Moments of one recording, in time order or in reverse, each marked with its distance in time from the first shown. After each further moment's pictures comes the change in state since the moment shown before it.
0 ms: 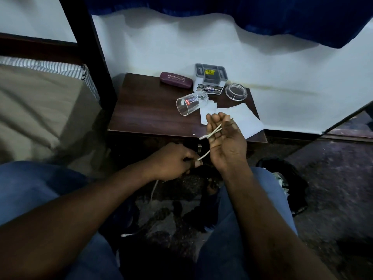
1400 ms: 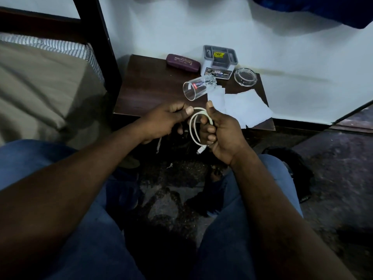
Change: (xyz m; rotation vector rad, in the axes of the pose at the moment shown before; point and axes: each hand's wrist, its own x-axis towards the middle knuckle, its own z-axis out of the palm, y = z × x) left_hand 0.000 -0.003 -0.043 -0.511 0.168 0.039; right_hand -0.022 0.001 0.011 -0.560 -0.260 0.327
